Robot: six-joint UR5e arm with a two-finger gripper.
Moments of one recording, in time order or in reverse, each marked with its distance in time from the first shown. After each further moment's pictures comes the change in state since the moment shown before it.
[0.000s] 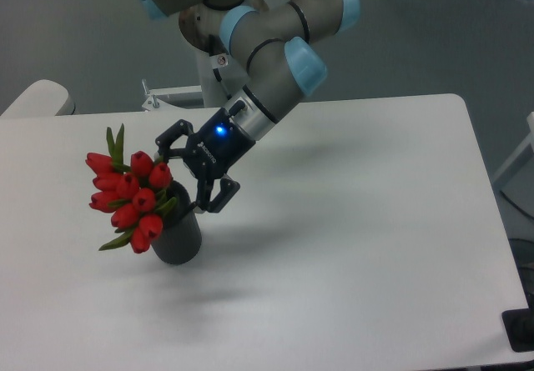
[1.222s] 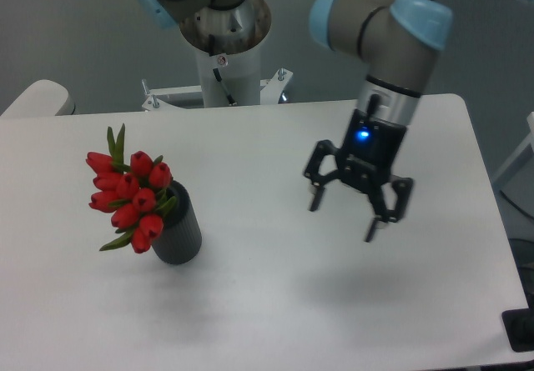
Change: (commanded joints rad) arm 0.163 -0.196 0.575 -0.167 0.488 0.009
